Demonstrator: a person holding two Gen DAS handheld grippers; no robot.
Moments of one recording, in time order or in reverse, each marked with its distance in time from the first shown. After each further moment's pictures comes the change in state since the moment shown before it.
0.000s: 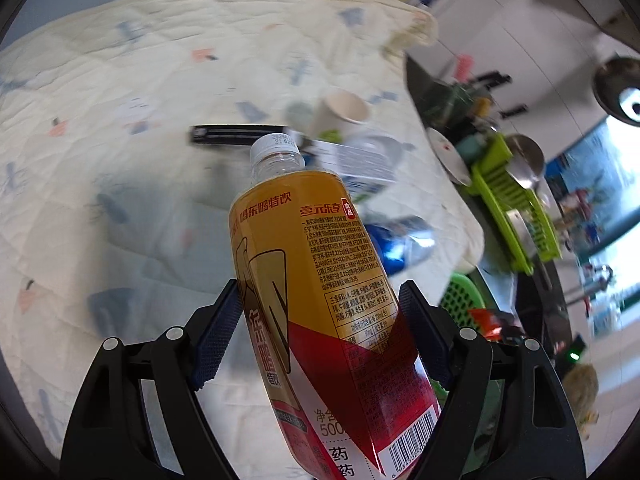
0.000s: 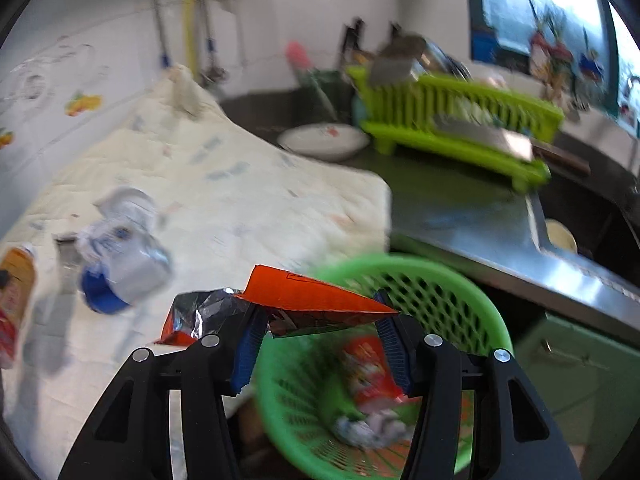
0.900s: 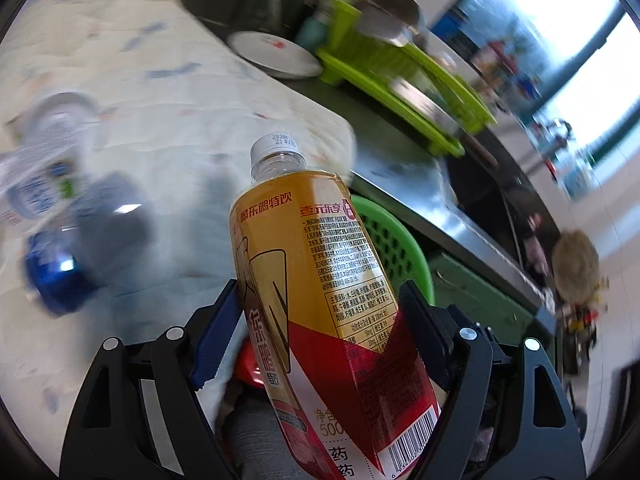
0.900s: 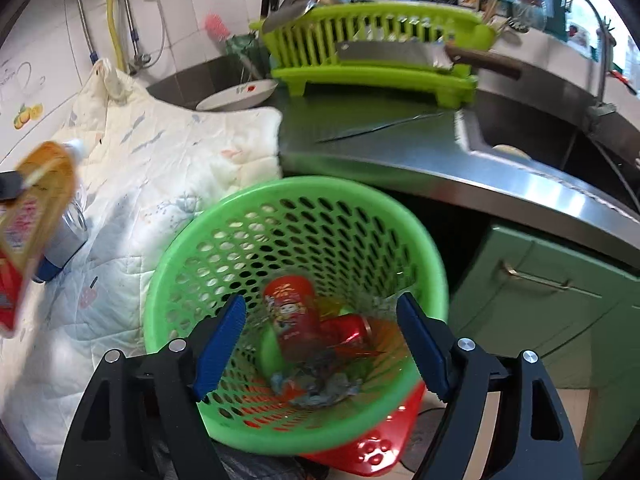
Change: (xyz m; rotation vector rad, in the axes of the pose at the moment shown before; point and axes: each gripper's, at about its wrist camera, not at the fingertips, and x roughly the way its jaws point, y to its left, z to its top) left arm 0.128 -0.211 -0.054 0.426 0.243 -0.212; right arm -0.002 -0.088 -0.060 0.136 0.062 -0.096
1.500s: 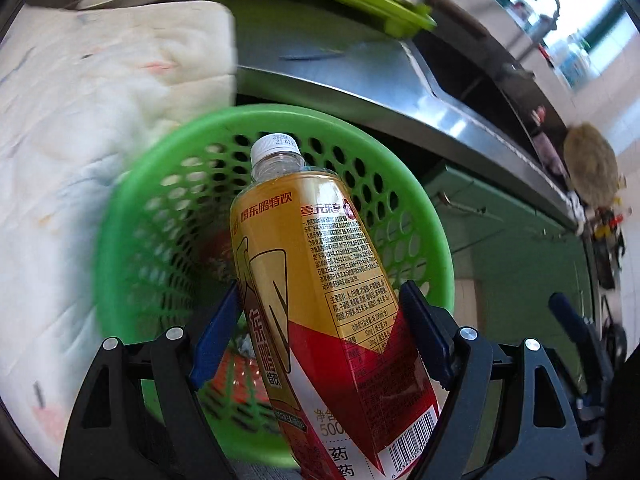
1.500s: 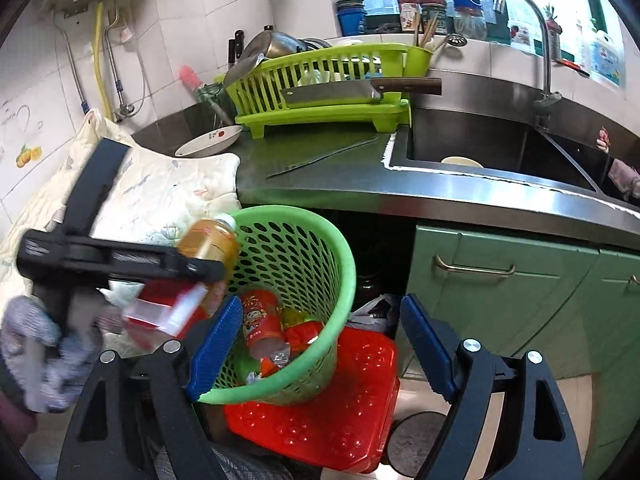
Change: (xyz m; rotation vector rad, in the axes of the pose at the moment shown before) left arm 0.171 -0.081 -0.025 0.268 0.234 0.002; right arm -0.064 -0.052 -0.028 0.088 -0.121 -0.034
